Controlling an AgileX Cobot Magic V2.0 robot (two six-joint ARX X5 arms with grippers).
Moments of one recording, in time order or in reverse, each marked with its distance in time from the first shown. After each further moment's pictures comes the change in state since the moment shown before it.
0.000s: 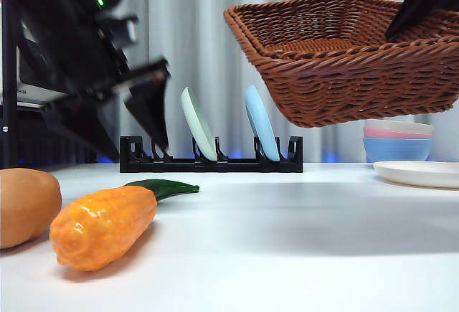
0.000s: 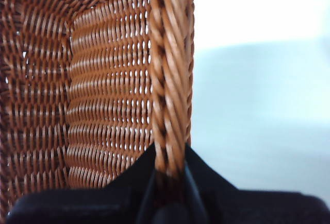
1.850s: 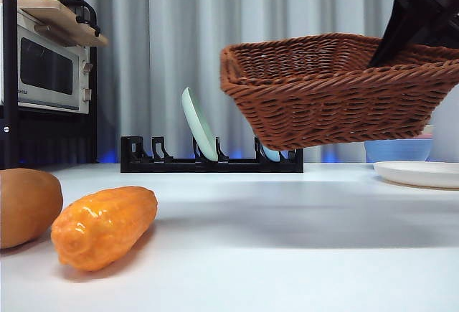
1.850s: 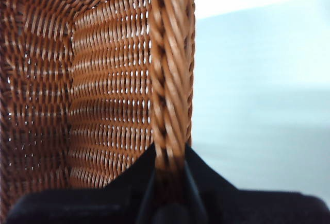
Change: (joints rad) left arm -0.431 -0.341 0.053 0.186 -0.158 -0.098; right arm 0.079 0.126 0.000 0.067 0.068 0.126
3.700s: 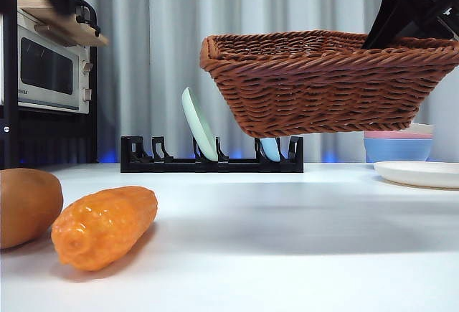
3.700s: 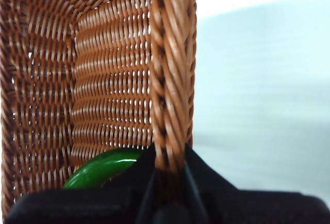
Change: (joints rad) left arm -0.058 -0.165 0.015 -0.927 -0.366 -0.098; right arm 0.023 0.000 0.000 0.000 -0.071 0.027
